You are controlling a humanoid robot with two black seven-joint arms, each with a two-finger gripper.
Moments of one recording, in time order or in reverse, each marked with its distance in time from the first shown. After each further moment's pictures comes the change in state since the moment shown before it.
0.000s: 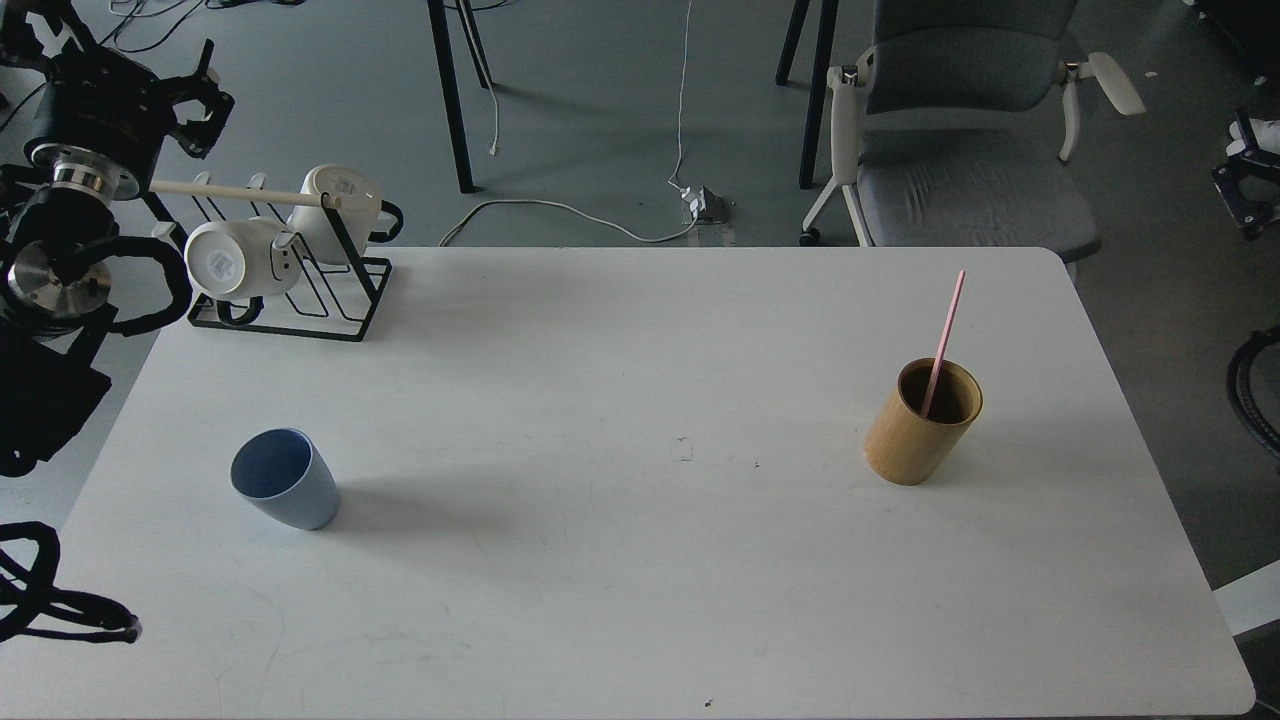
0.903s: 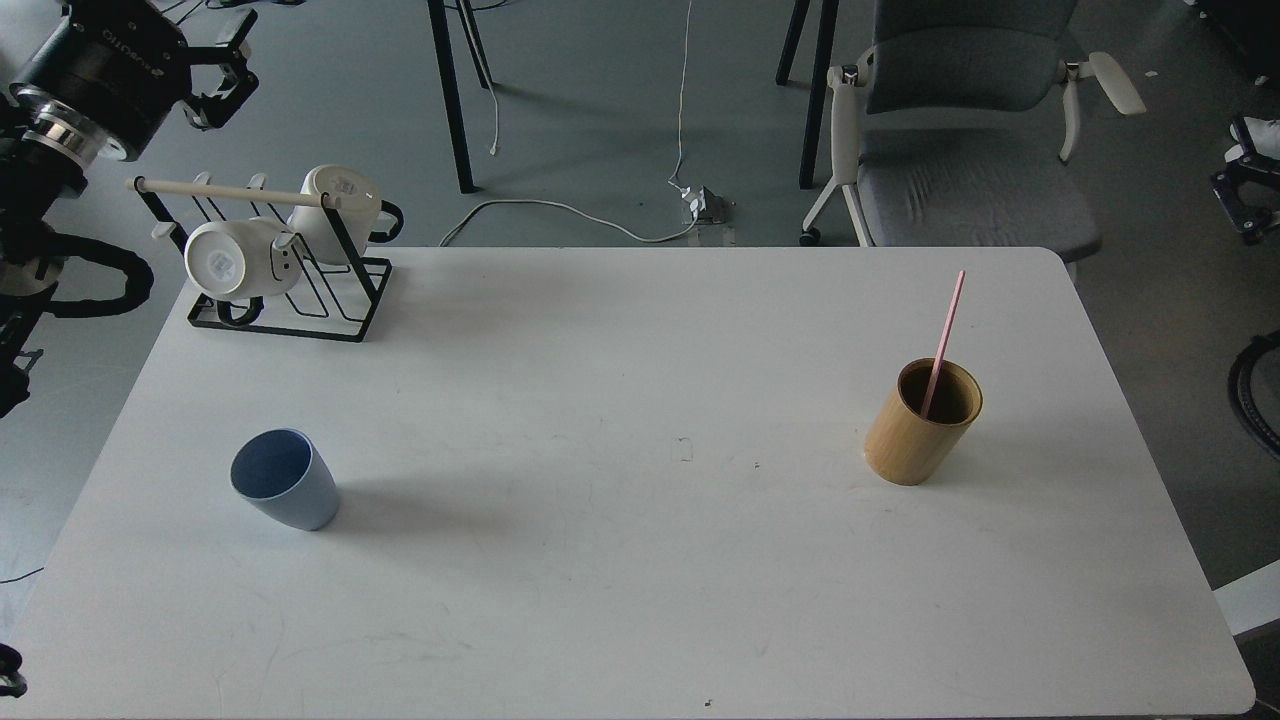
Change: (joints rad) left arm -0.001 0.234 0.121 -0.445 0.393 0.000 0.003; right arm -0.002 -0.008 -0.004 -0.002 0.000 0.000 -0.003
